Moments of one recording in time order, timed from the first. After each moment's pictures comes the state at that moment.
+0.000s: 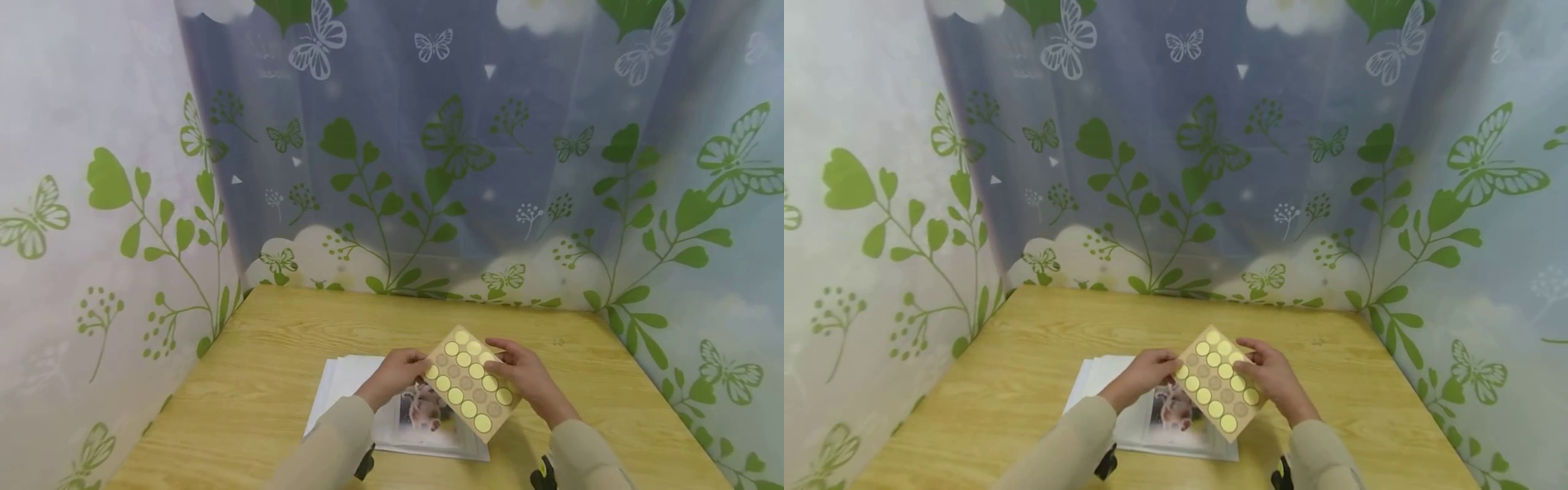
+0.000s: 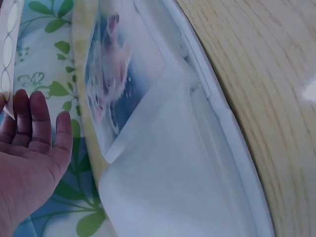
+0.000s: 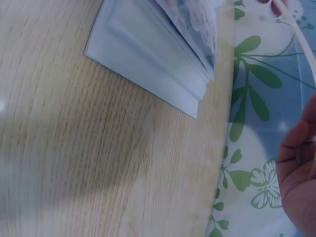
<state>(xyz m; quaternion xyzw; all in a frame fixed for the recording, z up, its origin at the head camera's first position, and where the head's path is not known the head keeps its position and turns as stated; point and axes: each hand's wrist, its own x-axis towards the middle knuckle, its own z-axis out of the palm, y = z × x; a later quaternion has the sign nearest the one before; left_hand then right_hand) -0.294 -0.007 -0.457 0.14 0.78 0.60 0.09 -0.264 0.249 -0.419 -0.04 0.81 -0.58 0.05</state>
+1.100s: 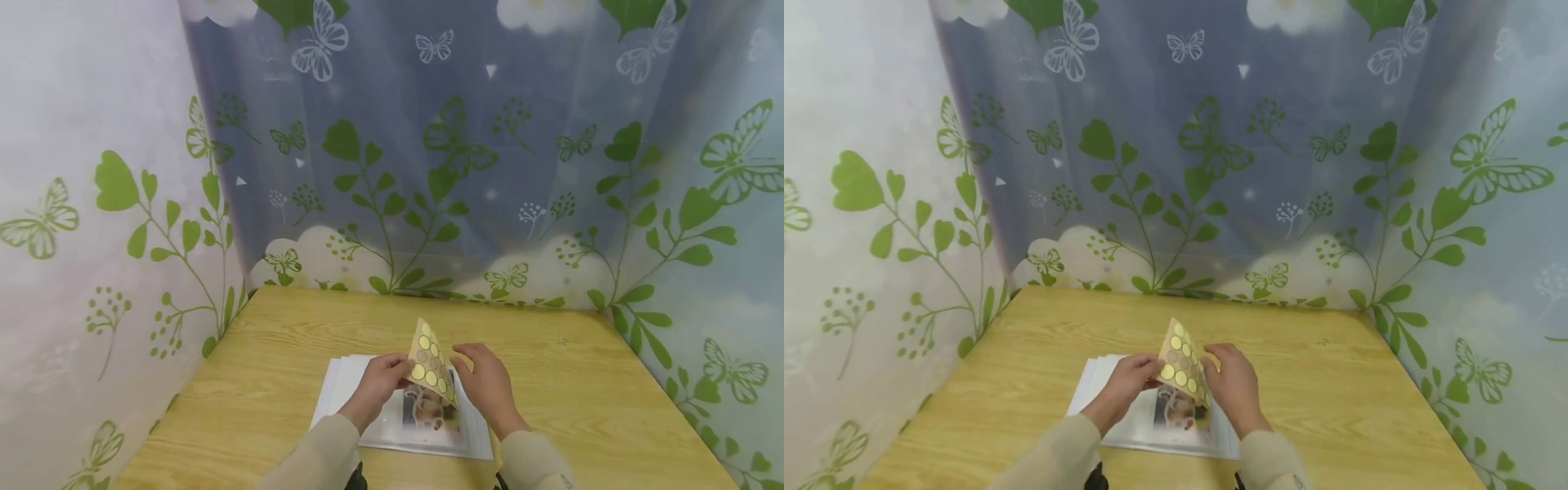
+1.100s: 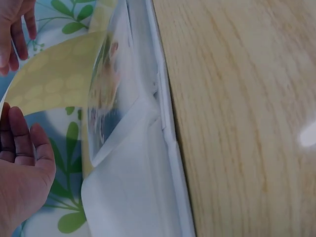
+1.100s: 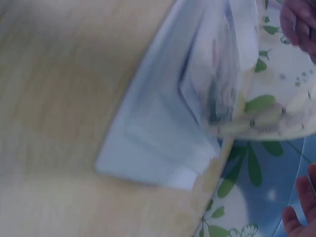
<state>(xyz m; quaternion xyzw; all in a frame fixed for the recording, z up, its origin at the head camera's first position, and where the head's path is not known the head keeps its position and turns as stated) -0.273 -0.030 -0.464 0.06 0.70 0.71 0.06 -0.259 0.175 -0.442 -0.09 0.92 -0.33 -0.19</state>
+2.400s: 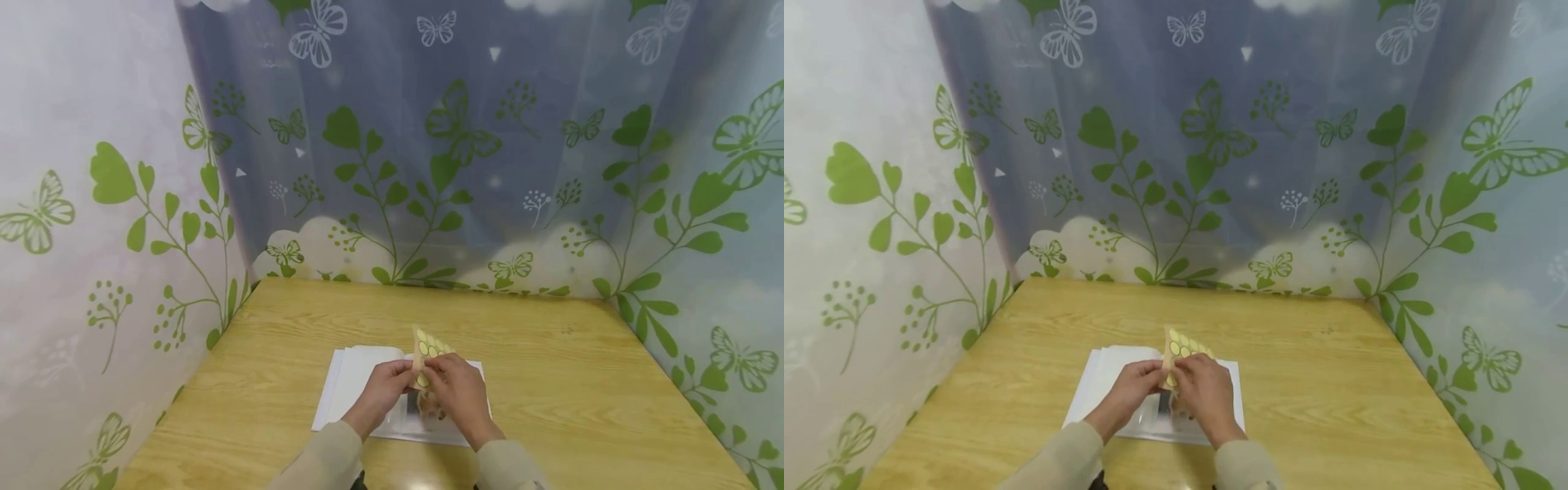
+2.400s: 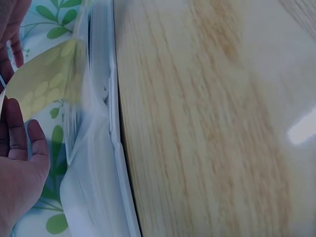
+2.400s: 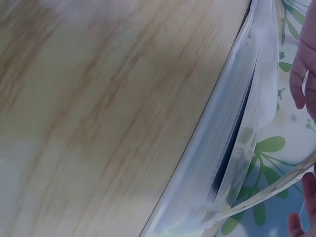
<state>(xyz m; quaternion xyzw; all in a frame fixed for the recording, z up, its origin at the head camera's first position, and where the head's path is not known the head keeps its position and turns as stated) -0.263 -0.030 -0.485 0.09 0.70 0.71 0.07 -0.244 0.130 -0.470 -0.13 0.91 -0.32 -0.23</state>
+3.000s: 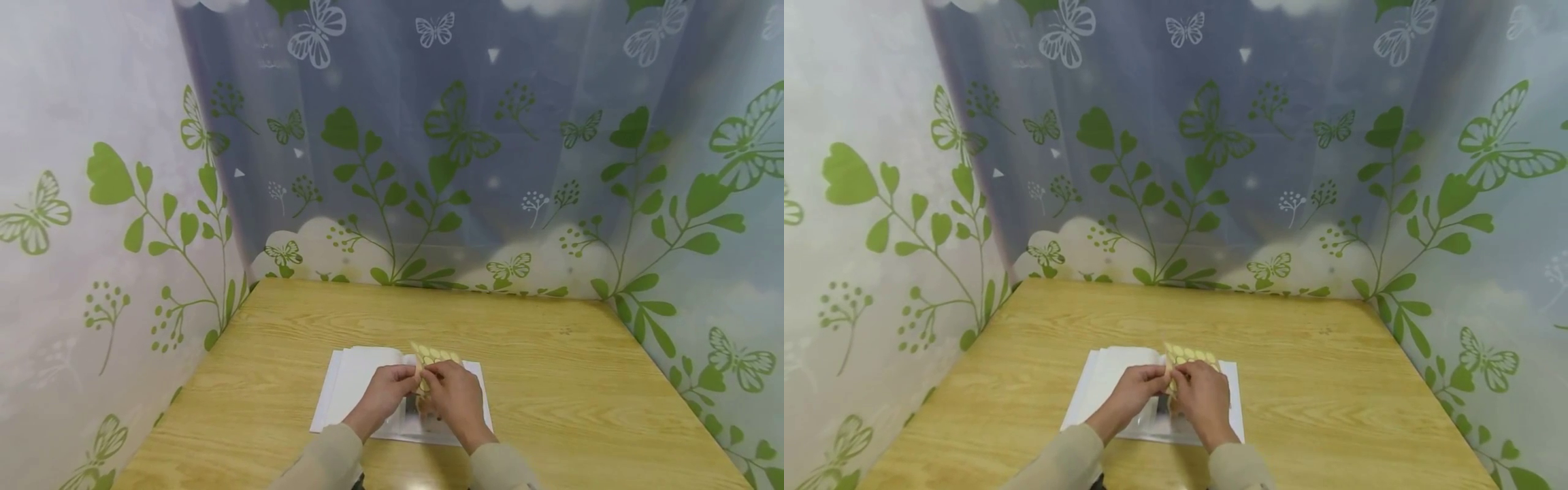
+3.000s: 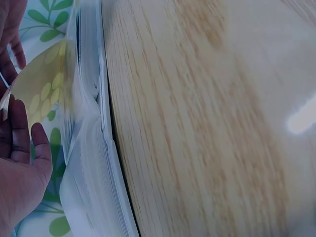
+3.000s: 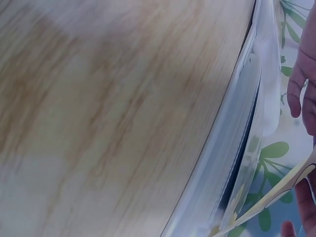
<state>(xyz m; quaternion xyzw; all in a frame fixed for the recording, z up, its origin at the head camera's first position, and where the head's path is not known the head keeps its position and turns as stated) -0.259 -0.029 -0.488 0.12 0.73 0.67 0.05 -0.244 0.123 -0.475 -0.08 0.93 -0.30 -0.21</state>
